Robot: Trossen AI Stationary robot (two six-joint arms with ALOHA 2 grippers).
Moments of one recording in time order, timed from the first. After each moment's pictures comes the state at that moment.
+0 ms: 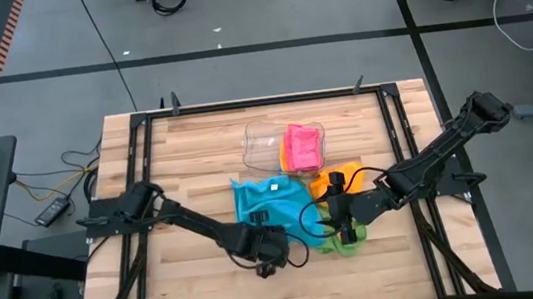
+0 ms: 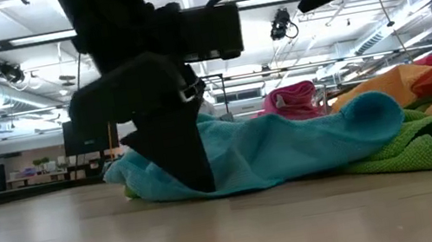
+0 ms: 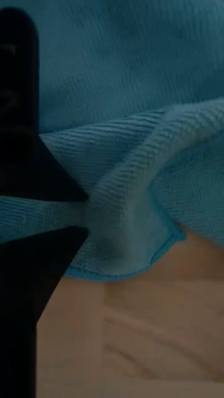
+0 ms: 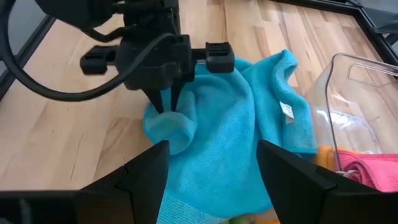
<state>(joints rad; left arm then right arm) -0.44 2.10 1.44 -0.61 -0.28 -0.36 0.51 1.29 0.82 -0.25 0.48 0.20</state>
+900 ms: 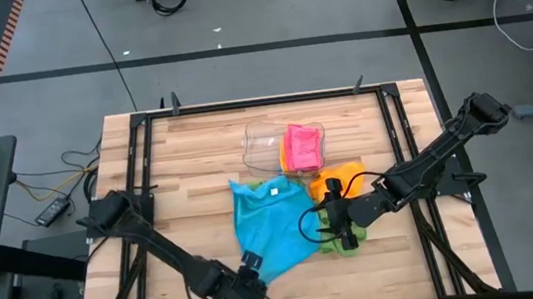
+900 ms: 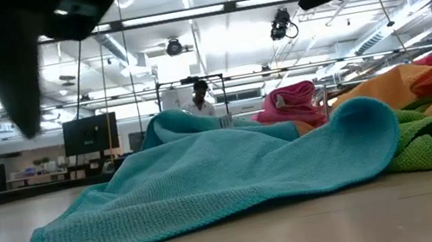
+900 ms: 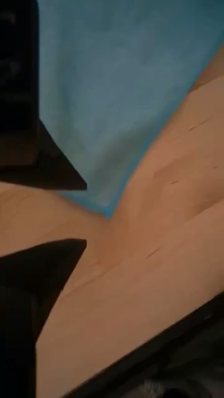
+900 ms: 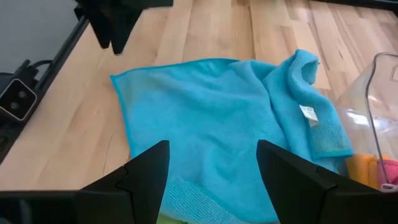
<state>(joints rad) -0.69 1.98 1.43 -0.62 -0.26 -0.09 0.51 1.32 0.82 -0.19 0.39 0.22</state>
